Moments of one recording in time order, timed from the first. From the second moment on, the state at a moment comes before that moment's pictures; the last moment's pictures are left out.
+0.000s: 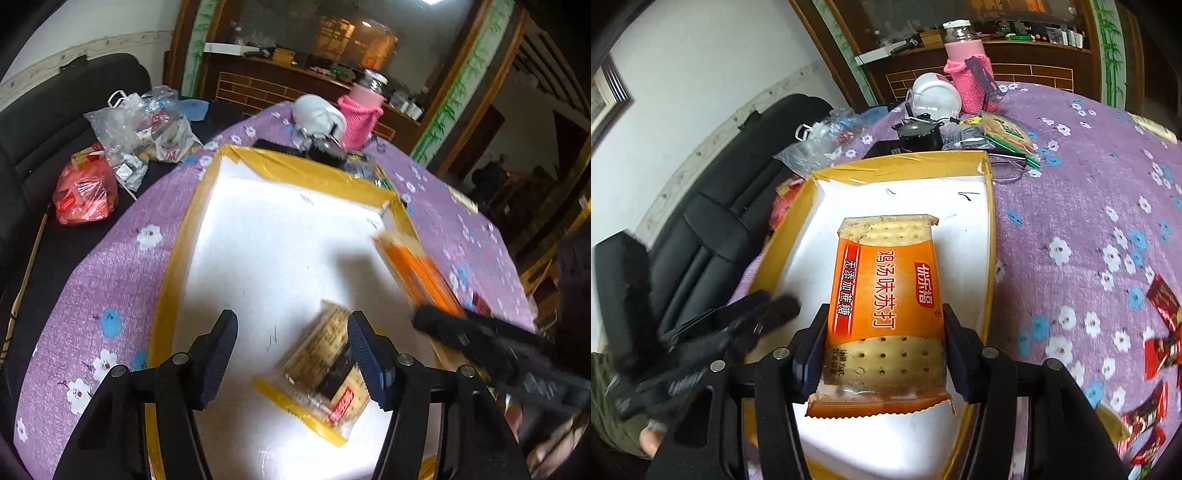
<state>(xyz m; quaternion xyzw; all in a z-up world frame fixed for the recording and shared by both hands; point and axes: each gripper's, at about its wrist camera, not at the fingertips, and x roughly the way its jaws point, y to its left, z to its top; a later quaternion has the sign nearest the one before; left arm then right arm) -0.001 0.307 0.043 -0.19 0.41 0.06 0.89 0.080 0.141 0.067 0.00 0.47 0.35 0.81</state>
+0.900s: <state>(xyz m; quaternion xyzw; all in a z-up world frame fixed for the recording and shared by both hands) 0.021 0.271 0.048 -0.07 0.47 0.02 0.88 0.122 0.171 0.043 -0.03 0.50 0.32 0.81</state>
